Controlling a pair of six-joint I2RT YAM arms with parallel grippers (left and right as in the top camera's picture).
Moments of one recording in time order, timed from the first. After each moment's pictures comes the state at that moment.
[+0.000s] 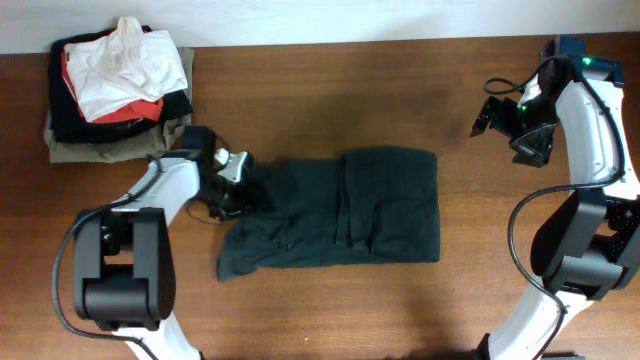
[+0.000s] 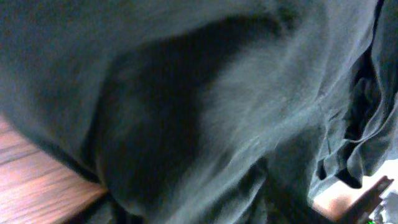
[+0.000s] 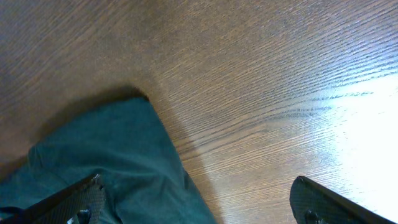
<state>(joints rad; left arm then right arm) -0.06 1.94 1.17 -0.74 0.55 -0.04 -0.24 2.04 1.87 -1.31 -0.21 0.31</state>
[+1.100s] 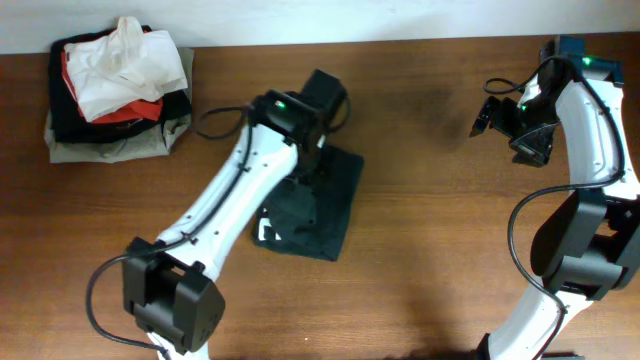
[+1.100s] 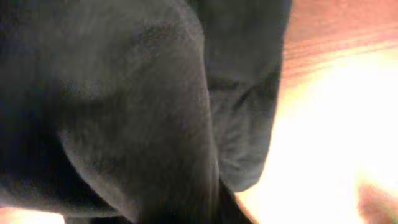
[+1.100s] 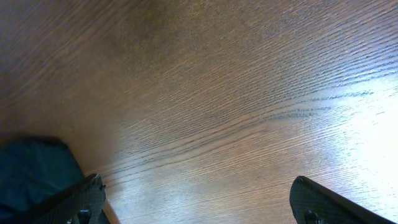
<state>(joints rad) -0.56 1.93 1.84 -1.31 -0.06 -0.31 -0.24 2.04 1.87 -1.31 -0.21 0.31</state>
